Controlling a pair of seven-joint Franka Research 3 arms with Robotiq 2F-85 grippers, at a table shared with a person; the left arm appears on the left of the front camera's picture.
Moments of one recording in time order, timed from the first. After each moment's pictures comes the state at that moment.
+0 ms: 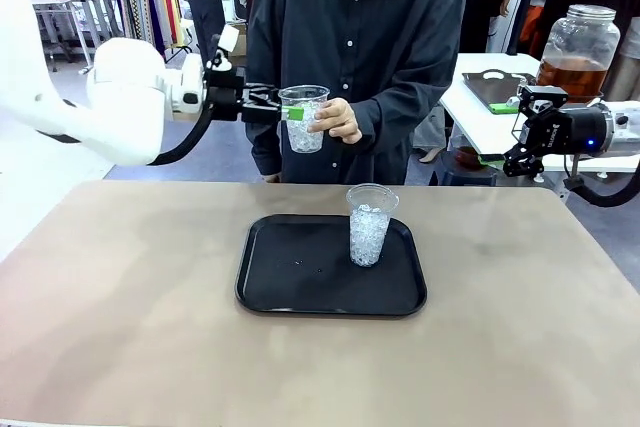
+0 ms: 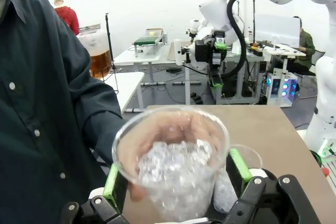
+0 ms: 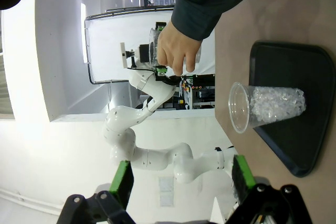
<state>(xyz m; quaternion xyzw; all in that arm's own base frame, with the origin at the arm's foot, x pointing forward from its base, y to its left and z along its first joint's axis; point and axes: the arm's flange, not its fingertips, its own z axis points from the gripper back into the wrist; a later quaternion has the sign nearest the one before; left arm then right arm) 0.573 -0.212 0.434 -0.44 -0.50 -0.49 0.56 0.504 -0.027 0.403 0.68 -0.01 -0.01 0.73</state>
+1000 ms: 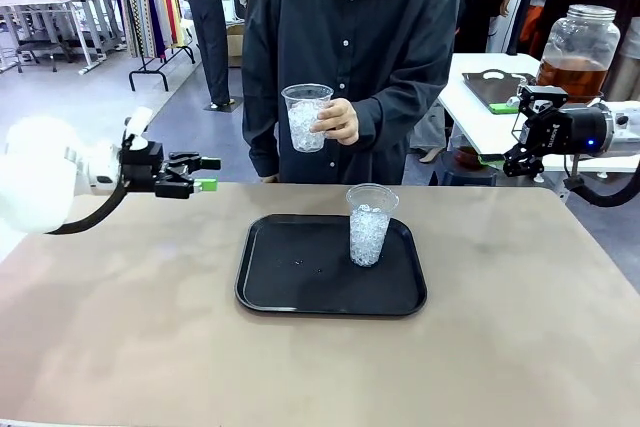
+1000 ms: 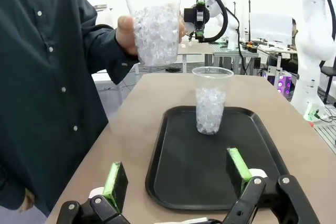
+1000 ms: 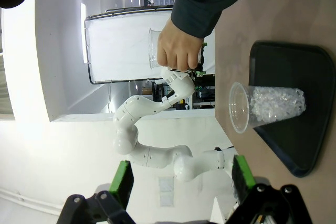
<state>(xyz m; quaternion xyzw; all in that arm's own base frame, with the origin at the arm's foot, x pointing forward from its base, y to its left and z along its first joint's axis) 0.536 -0.054 0.303 -0.45 -0.51 -0.48 0.56 0.504 -0.028 0.403 0.68 -0.01 -0.01 0.73</state>
